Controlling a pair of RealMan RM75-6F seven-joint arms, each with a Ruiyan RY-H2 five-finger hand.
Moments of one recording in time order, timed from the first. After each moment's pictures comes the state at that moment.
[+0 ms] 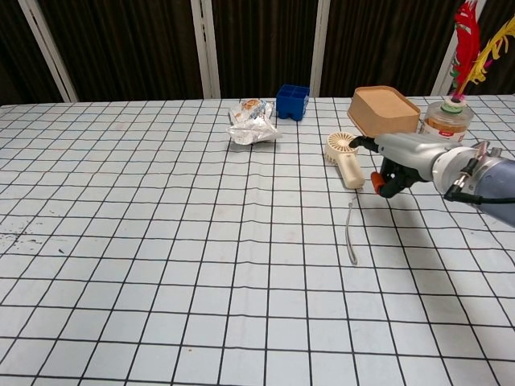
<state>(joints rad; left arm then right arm) -0.11 -1.10 -0.04 -1.63 1.48 1.45 0.09 0.76 -1.69 0.26 -1.25 -0.84 0.90 -0.49</state>
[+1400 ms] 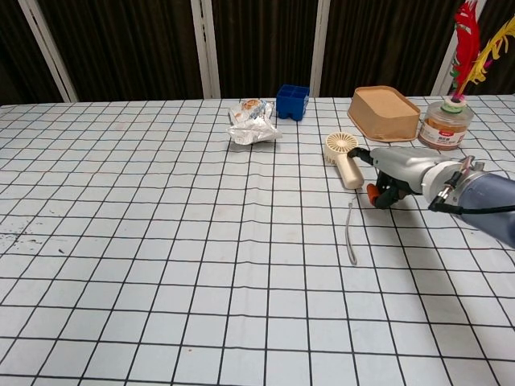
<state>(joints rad) -0.11 -1.10 -0.04 -1.64 1.46 1.43 0.08 0.78 -1.76 0.24 -1.16 -0.78 0.89 -0.49</state>
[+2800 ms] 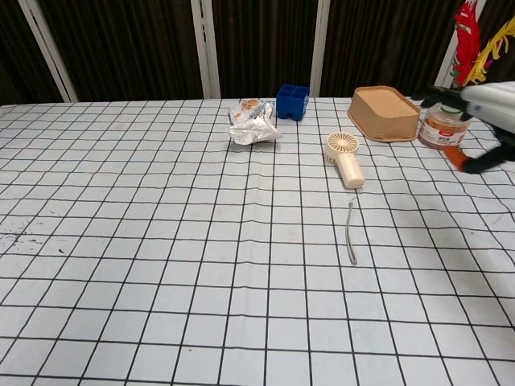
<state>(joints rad) -0.10 -1.10 -0.04 -1.64 1.48 1.46 0.06 0.53 -1.33 0.07 -1.66 -1.21 1.25 -0.39</state>
